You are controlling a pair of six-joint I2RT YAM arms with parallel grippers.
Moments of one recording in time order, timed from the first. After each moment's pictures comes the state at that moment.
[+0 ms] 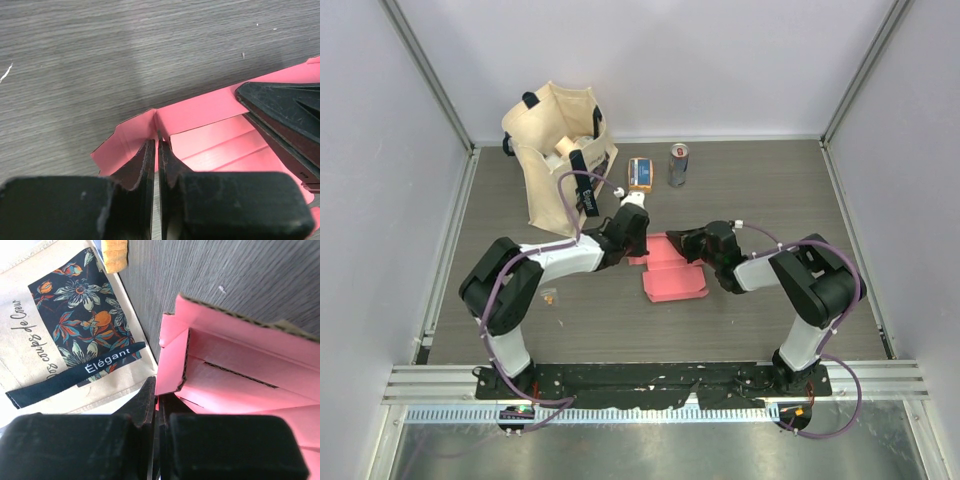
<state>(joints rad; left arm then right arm) -0.74 1.78 1.06 -0.03 -0.20 -0.52 0.51 1.74 0.59 0.69 -0.01 1.67</state>
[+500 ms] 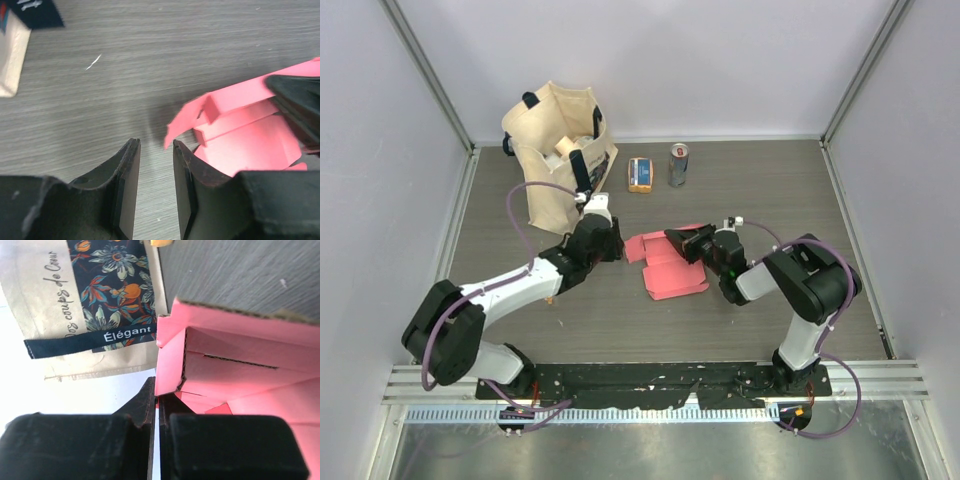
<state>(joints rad) -0.69 1.41 0.80 0.02 -0.27 -0.50 0.51 1.77 0.49 1.03 -0.05 1.55</state>
